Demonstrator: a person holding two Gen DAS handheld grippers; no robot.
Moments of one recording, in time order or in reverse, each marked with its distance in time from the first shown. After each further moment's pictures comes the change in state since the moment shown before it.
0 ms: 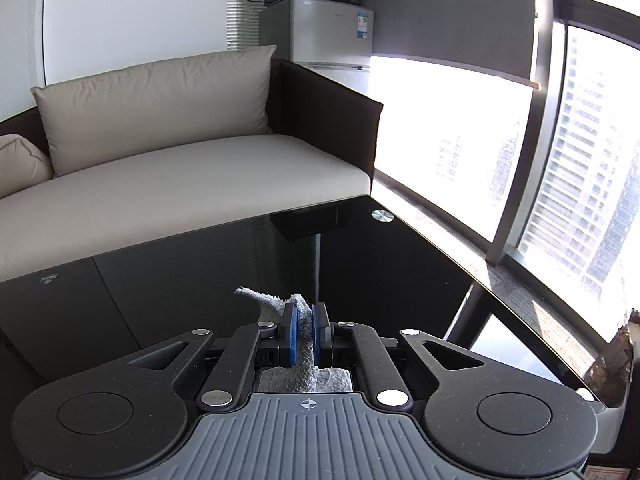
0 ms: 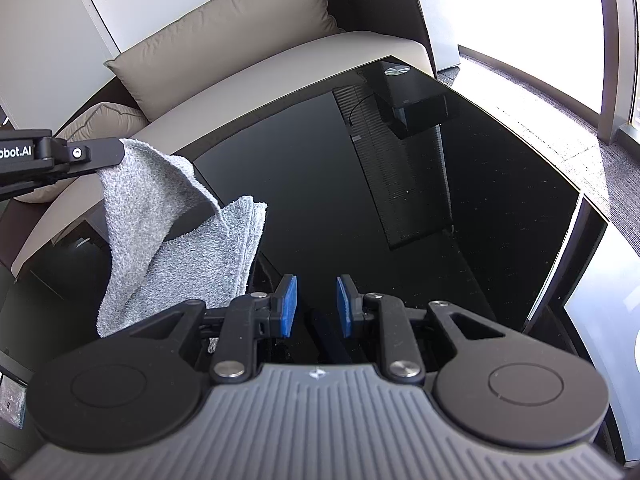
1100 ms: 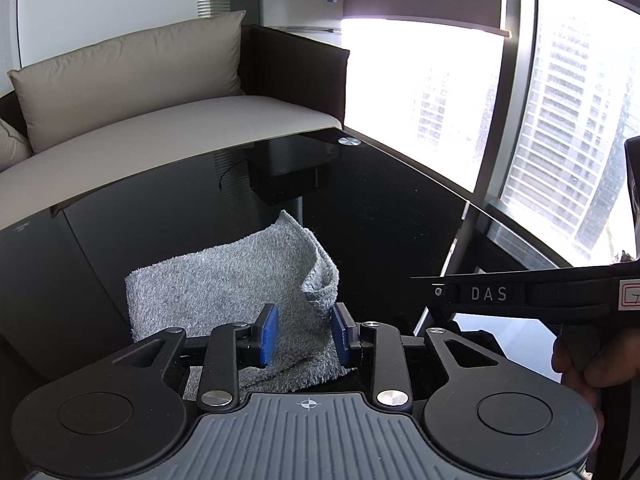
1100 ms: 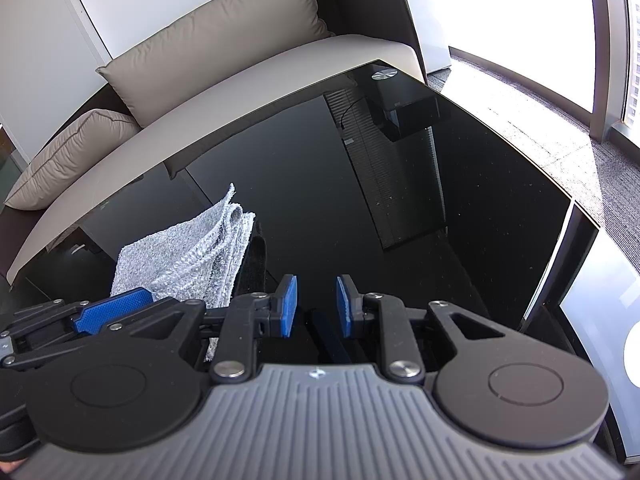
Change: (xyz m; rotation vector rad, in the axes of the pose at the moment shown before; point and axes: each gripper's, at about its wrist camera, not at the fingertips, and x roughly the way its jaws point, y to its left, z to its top) left arm 0.004 -0.014 -0.079 0.032 0.055 -0.027; right arm 0.002 -0.006 0.004 0.019 -0.012 -0.017
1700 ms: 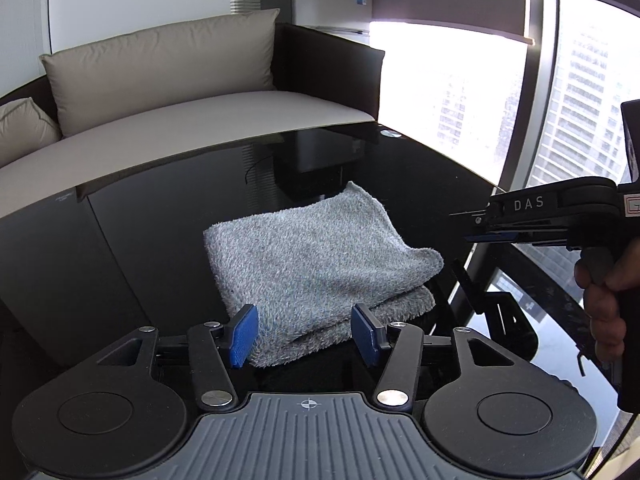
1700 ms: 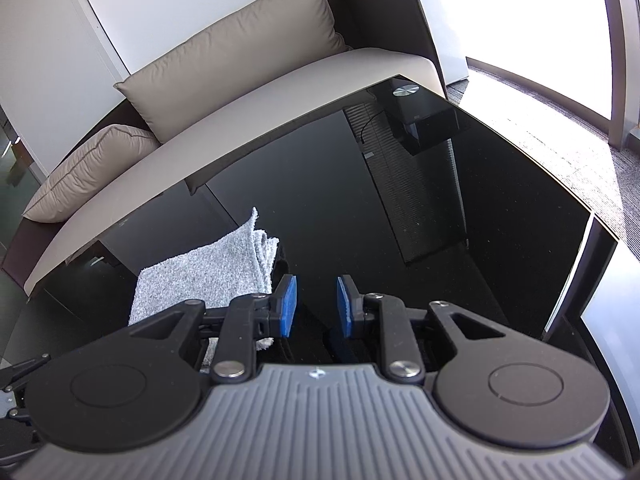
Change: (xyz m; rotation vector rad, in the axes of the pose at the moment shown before) left arm -0.022 0.047 -0.036 -0.062 -0.003 0.040; right arm 0.006 0.008 0.010 -0.005 -0.061 0.077
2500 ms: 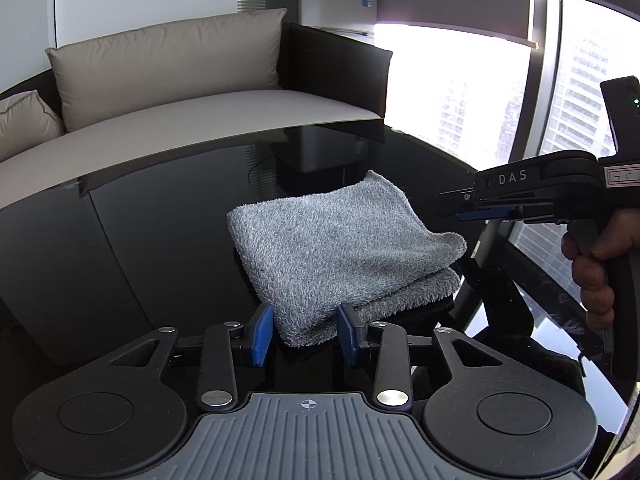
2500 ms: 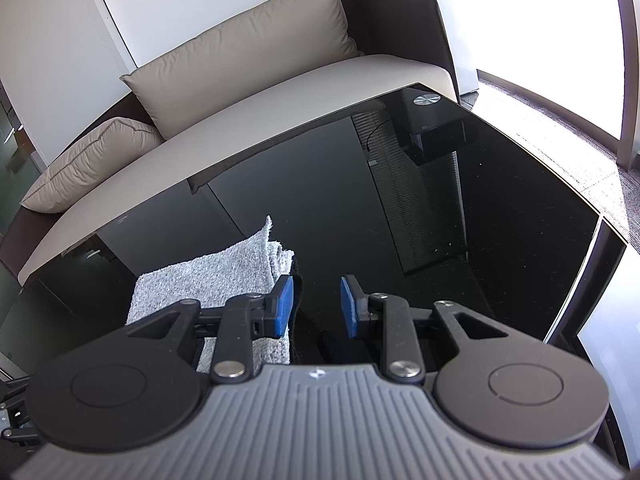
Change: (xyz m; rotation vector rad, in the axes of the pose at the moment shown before) left arm 0.002 0.016 -0.015 0.018 -0.004 0.002; right arm 0.018 0.014 0.003 -0.041 -0.001 -0.011
